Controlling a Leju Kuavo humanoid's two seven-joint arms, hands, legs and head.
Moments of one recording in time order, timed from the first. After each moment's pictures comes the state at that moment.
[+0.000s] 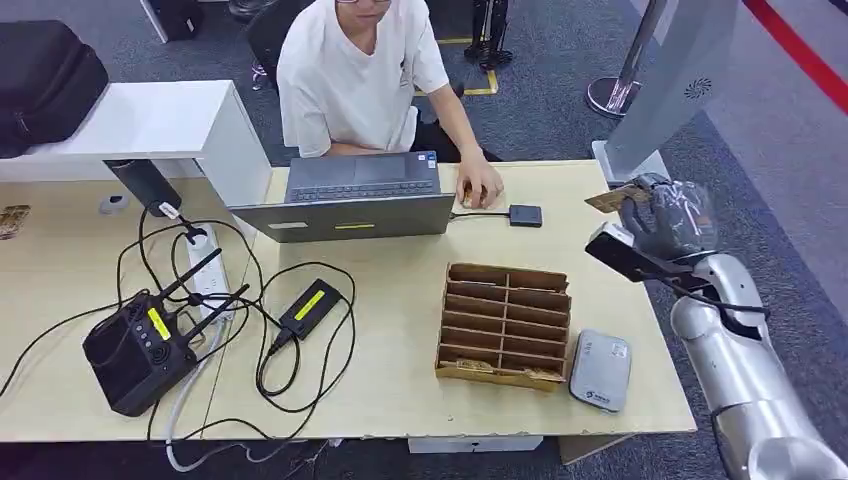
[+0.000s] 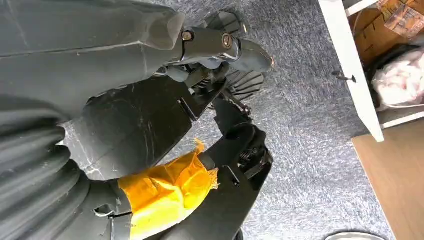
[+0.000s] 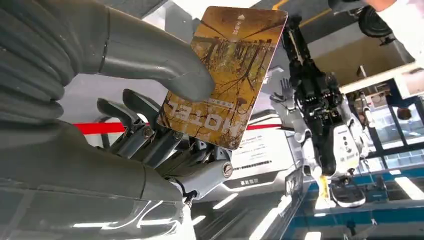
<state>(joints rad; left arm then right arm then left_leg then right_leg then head) -0.17 -0.12 -0.20 -0.33 0.09 -0.14 0.06 -0.58 -0.31 0.27 -0.98 0.81 -0.37 -0.45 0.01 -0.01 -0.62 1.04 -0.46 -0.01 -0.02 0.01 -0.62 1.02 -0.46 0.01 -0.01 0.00</state>
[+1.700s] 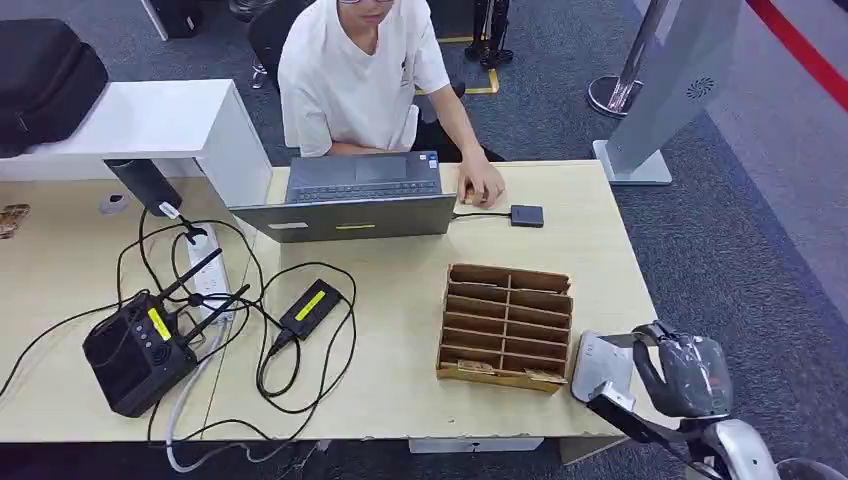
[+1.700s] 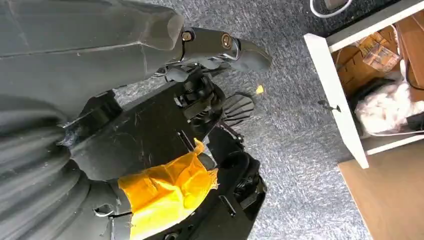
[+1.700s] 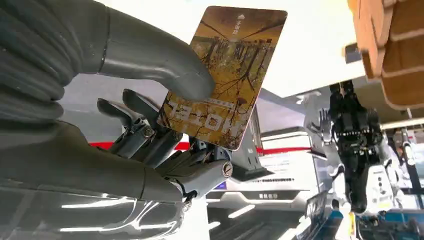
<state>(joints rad) -0.15 -0.11 -0.10 -0.32 -0.07 -0.12 -0.05 0.07 -0.29 0.09 -1.34 0.99 -0.52 -0.42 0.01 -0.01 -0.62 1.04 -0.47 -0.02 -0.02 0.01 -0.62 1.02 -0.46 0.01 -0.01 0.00</state>
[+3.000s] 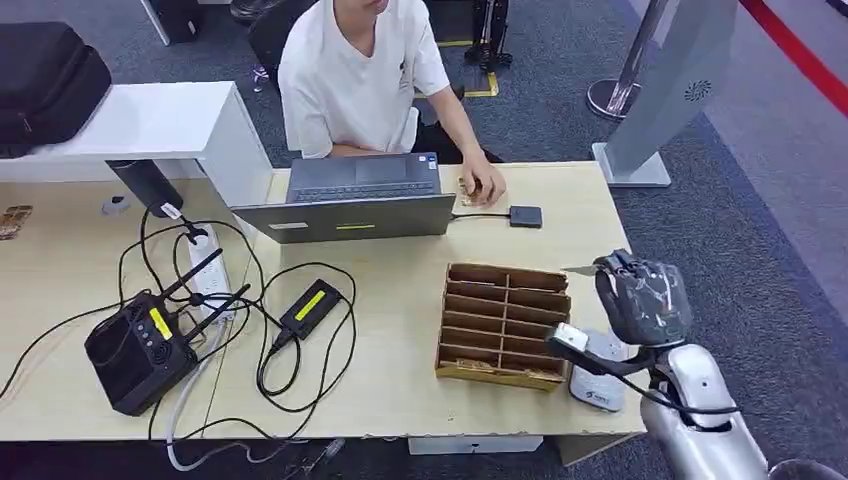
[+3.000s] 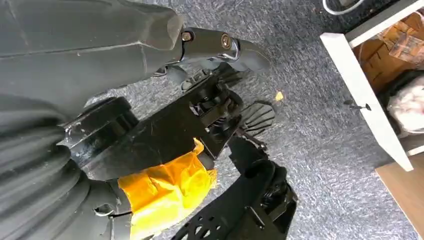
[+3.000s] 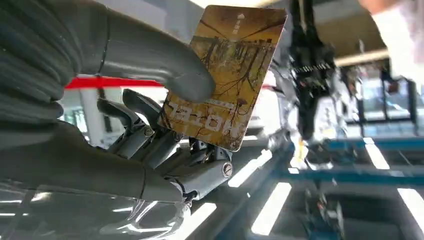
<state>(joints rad) -0.16 -0.11 -0.11 -0.32 -0.19 -0.13 0.01 -0.25 -0.26 0.27 -1.27 1.14 -0.60 -0.34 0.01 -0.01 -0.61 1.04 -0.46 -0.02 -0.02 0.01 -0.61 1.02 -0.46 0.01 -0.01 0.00</state>
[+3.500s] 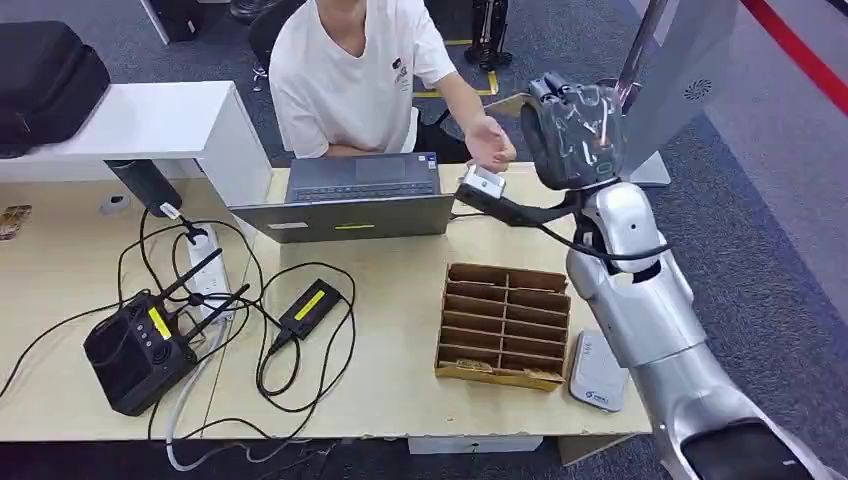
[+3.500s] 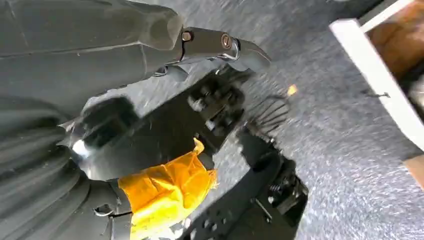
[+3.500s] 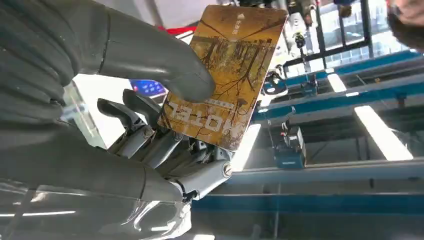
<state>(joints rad) -0.22 -0.14 -0.11 -0.32 -0.19 -0.14 0.19 -0.81 -0.03 0.52 -1.12 1.20 -0.50 -0.16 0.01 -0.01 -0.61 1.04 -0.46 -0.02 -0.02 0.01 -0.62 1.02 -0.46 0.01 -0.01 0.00</state>
